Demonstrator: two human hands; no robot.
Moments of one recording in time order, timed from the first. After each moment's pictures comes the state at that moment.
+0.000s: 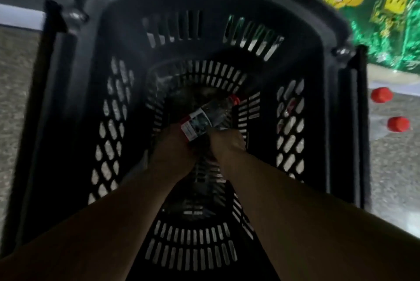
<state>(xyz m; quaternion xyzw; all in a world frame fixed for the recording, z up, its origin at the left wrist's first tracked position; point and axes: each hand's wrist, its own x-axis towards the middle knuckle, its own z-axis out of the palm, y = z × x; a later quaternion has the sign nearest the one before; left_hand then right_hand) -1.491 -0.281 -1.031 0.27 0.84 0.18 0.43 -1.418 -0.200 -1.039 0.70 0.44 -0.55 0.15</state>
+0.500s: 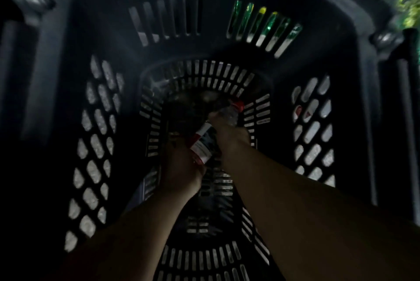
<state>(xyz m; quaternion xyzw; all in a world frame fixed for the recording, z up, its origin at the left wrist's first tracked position) -1.478 -0.292 -1.107 0.27 0.85 0.21 0.39 -1.427 -0.181 -1.070 0.74 0.26 -0.62 -0.04</state>
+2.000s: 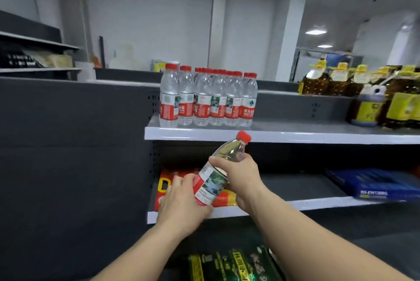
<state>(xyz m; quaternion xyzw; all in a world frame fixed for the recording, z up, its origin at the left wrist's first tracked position) -1.531 -0.268 -0.145 0.55 0.74 0.37 0.08 -1.410 -0.199 -0.088 0.42 0.53 -0.57 -0.46</state>
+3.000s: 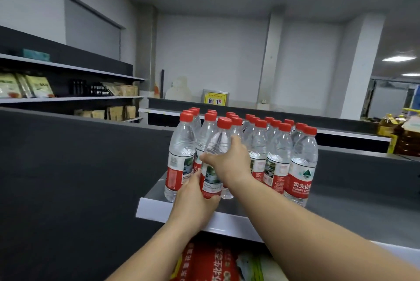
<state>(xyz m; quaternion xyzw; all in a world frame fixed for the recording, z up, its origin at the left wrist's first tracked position) -1.611 -0.044 -0.044 0.43 0.73 0.53 0.06 -1.550 0.035 0.029 0.36 0.76 -0.35 -0.42</state>
